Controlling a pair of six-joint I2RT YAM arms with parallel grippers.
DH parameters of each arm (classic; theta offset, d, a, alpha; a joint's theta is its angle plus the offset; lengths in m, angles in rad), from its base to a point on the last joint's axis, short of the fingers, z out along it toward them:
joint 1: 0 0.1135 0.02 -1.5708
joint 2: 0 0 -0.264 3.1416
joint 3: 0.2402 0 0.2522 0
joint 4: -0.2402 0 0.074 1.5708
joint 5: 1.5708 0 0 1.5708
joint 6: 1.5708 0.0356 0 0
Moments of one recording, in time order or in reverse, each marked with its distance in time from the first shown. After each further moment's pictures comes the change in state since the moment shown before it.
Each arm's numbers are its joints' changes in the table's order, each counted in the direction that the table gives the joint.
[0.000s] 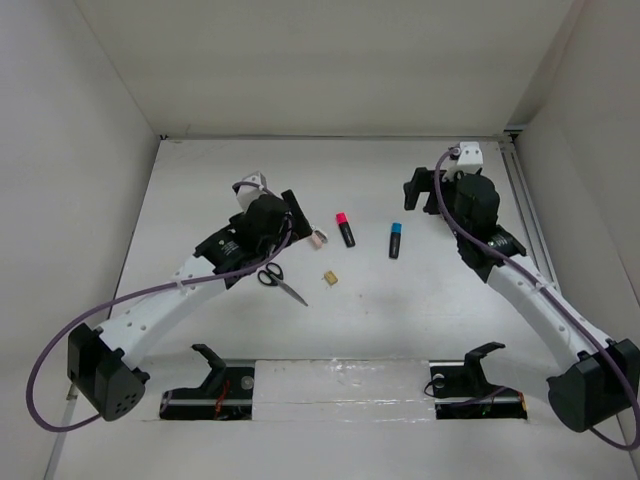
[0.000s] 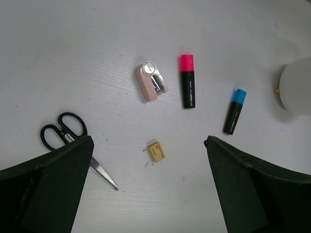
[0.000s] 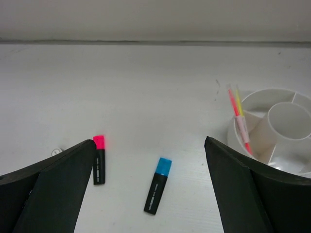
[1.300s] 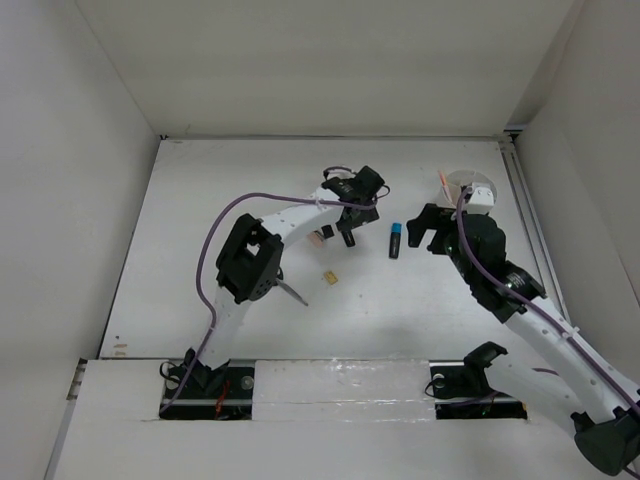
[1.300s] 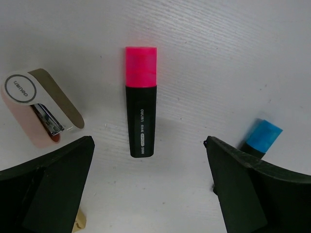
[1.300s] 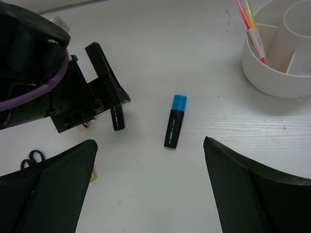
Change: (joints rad) left arm -0.070 1.051 0.864 -0.265 0.041 -0.172; right arm 0.149 -0.288 -0.146 -0.296 0.157 0.258
